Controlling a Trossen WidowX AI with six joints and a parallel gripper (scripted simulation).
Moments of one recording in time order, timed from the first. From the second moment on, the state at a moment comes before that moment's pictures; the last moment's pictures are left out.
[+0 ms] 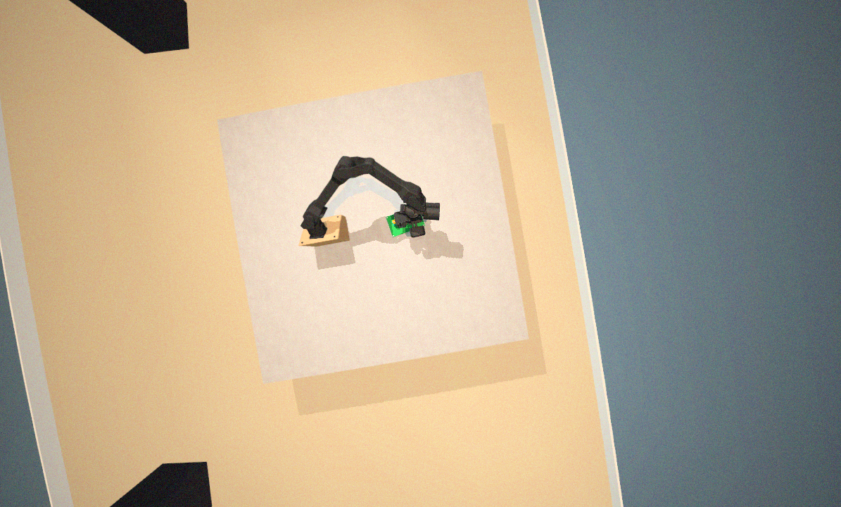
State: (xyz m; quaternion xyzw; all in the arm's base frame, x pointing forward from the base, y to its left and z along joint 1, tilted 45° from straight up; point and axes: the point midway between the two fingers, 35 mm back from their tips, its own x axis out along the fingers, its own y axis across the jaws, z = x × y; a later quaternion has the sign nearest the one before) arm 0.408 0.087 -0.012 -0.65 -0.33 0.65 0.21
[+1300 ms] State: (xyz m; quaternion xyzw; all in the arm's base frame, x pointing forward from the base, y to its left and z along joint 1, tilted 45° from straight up) arm 0.407 0.091 -0.017 -0.65 -0.33 0.65 0.21
